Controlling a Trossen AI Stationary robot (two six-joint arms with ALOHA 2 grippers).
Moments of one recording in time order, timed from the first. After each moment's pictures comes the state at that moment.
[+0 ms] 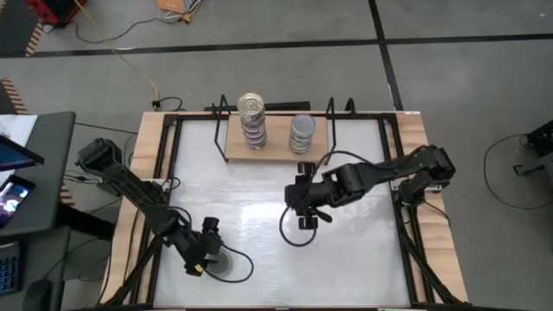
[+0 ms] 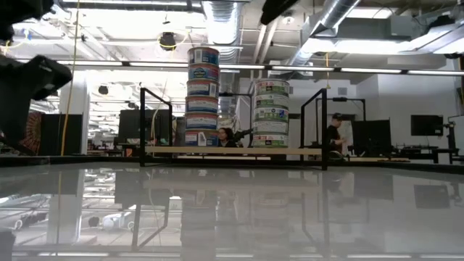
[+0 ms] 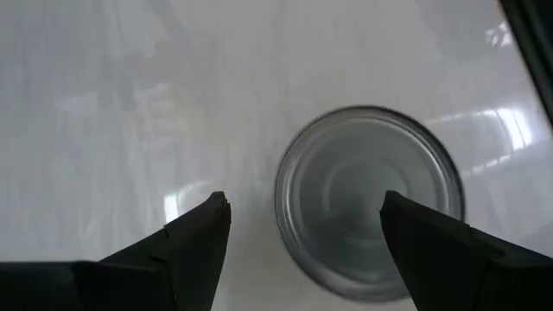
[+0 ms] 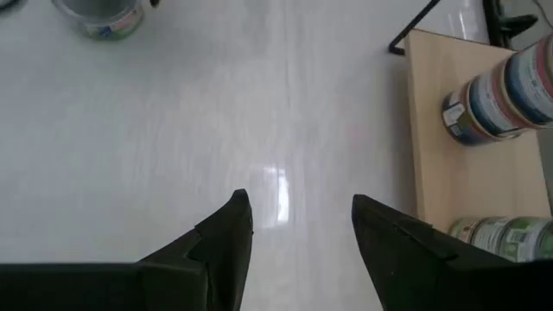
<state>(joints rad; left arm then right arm) -0.75 1.36 0.71 -0.30 -0.24 -0.48 0.26 1.72 1.72 -1.00 0.35 0.11</state>
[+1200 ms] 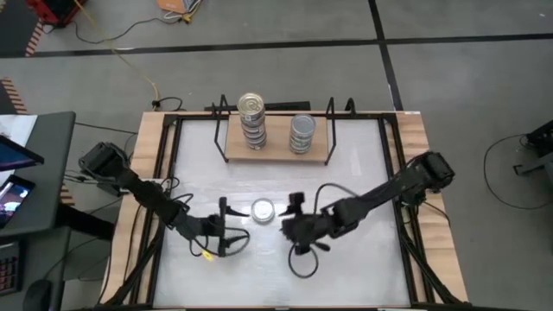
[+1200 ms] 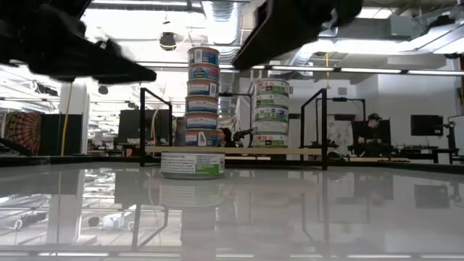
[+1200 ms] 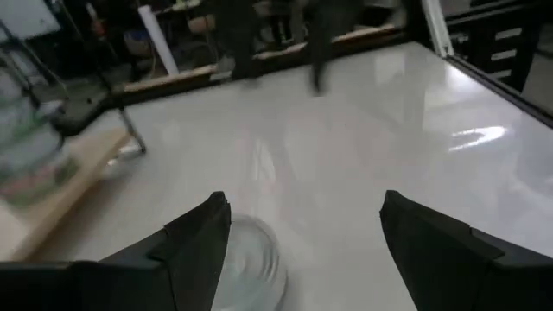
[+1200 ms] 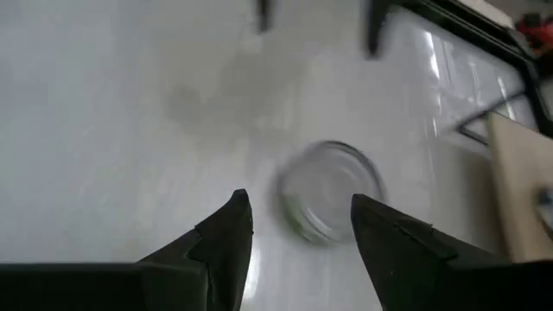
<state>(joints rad) -0.61 1.44 0.40 0.83 -0.68 0.06 0.41 1.76 1.26 -0.30 0.47 -0.03</state>
